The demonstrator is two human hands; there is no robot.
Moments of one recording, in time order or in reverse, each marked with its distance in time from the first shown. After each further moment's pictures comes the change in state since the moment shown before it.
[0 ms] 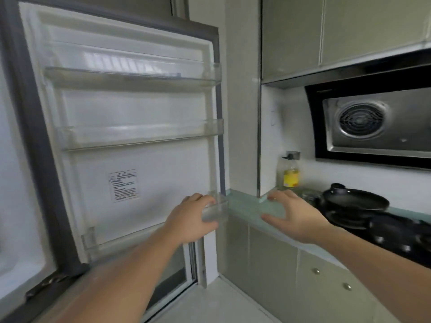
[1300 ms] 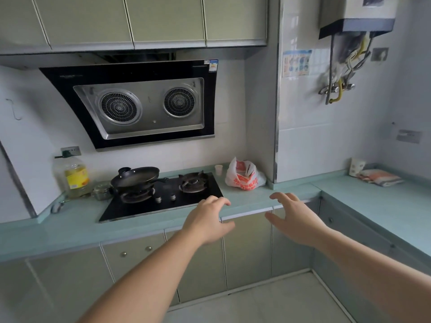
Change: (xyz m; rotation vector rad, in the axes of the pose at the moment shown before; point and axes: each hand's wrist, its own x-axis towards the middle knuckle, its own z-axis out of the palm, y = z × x) left_hand -0.063 0.478 0.174 -0.433 -0.408 0.852; right_hand -0.411 0.197 -0.165 -0.235 0.305 0.998
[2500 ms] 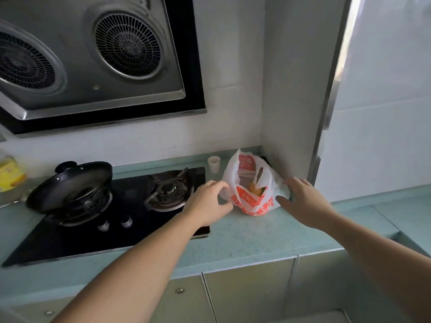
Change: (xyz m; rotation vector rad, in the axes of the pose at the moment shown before) left_hand 0.511 -0.137 0.172 -0.049 -0.115 -0.184; right_hand 0.532 0.224 0.132 0.117 -0.120 0.041
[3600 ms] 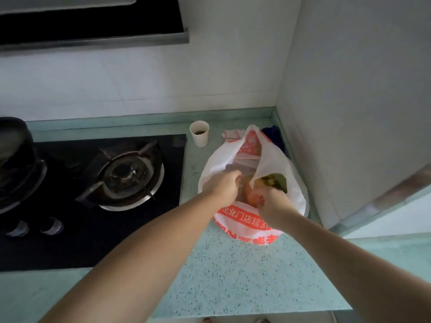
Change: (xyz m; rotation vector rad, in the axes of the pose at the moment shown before) left_hand 0.274 -0.070 0.171 -0.034 -0.217 -0.187; right_hand 0.244 0.087 0.161 -0.046 -0.453 0.118
